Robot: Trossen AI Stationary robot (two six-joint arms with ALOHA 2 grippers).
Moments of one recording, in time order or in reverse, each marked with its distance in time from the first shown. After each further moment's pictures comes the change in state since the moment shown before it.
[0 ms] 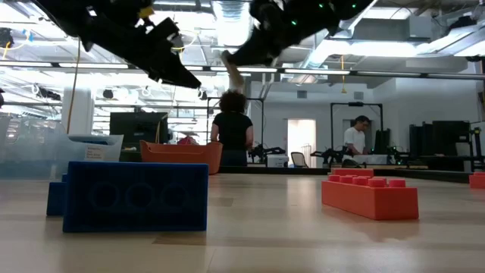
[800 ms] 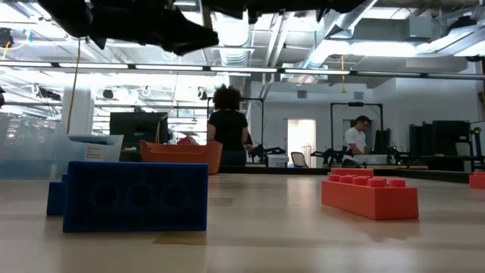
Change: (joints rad) left arm -0.097 0.043 -0.002 0.347 0.256 0.070; right arm 0.137 0.040 0.000 0.488 0.130 -0.118
